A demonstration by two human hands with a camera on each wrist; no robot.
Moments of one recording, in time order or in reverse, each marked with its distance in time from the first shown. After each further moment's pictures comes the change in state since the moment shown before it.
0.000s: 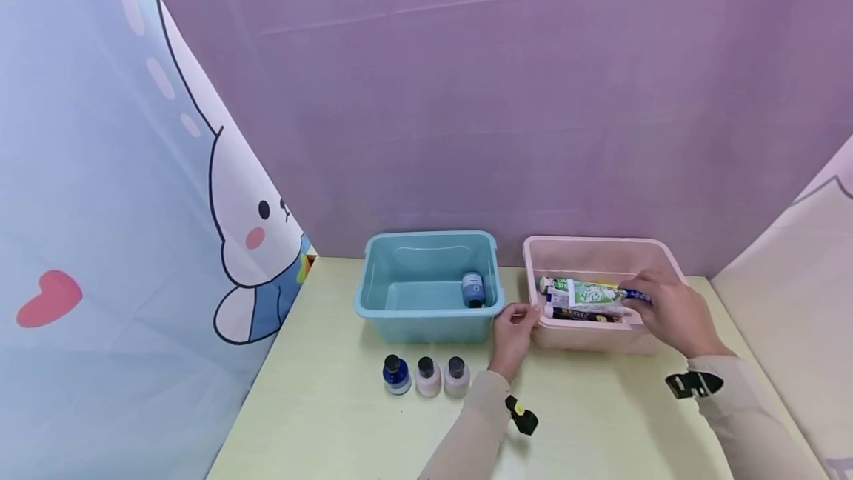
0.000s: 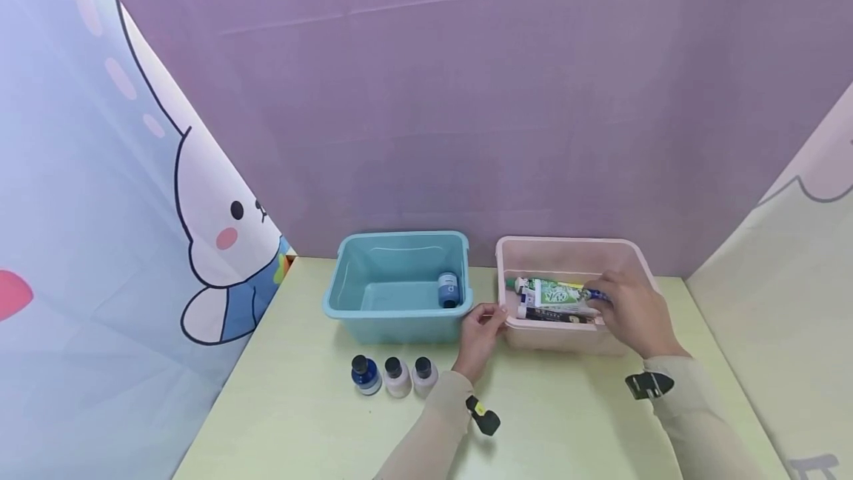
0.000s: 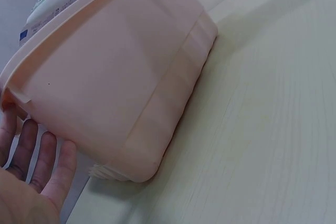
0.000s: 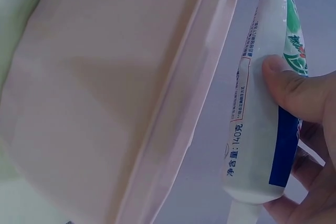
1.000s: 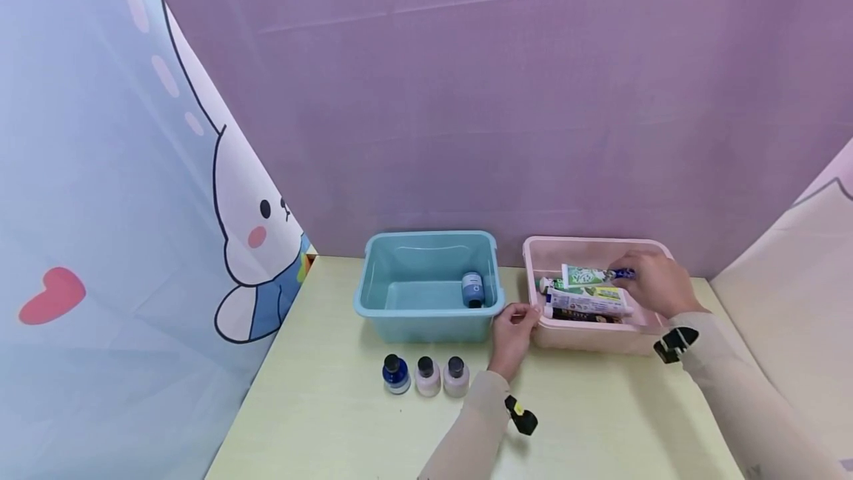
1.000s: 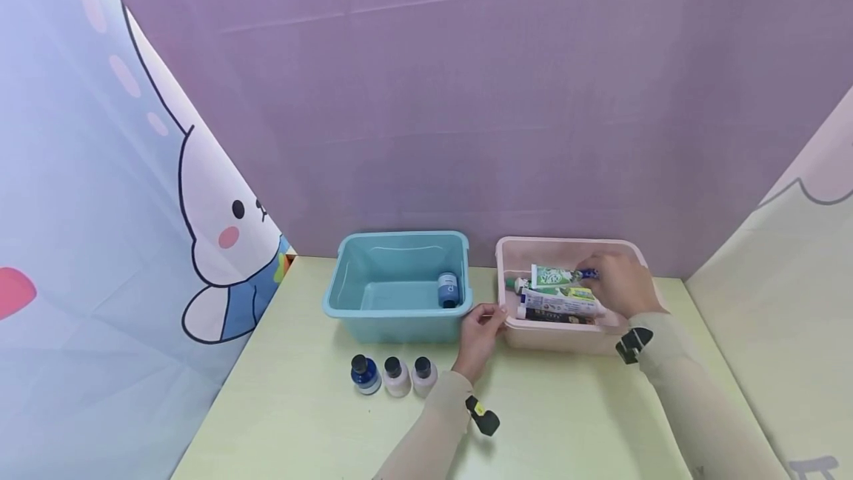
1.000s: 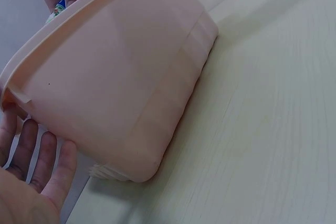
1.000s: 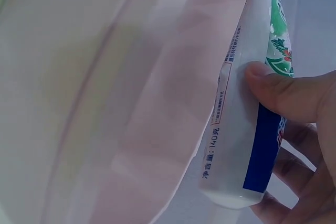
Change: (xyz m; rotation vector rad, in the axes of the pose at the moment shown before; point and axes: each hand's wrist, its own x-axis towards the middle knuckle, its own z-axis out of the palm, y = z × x) left_hand -0.001 0.001 -0.001 -0.019 -0.007 0.009; right_hand 0.043 0.024 0.010 0.010 -0.224 0.081
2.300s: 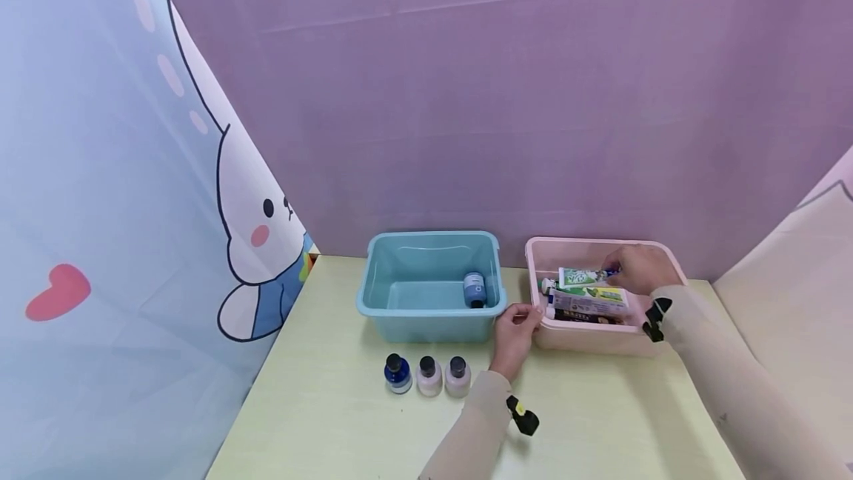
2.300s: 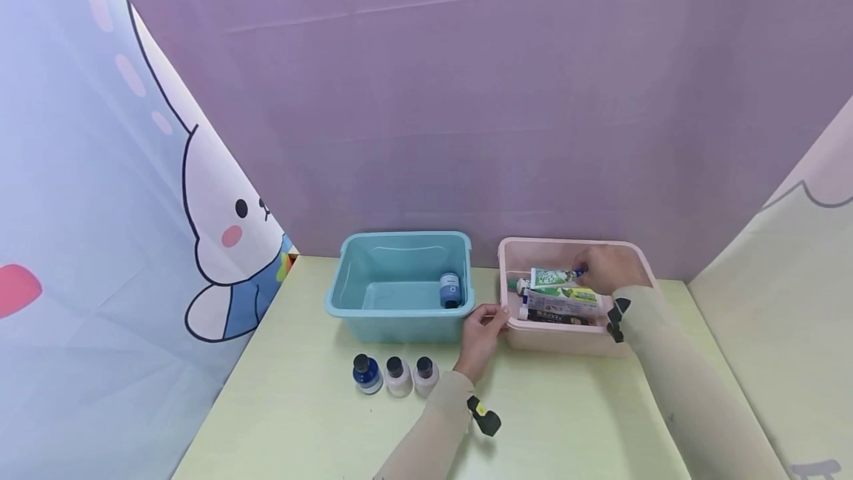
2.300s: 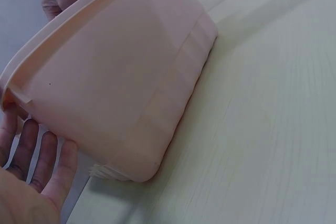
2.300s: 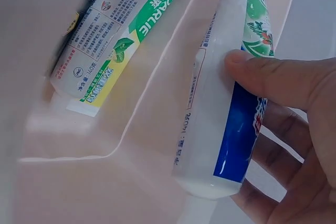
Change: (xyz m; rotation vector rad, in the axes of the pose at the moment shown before) left_hand -0.002 0.003 0.001 -0.004 -0.008 -0.003; right_hand 0.035 0.020 0.020 -0.023 -0.314 0.082
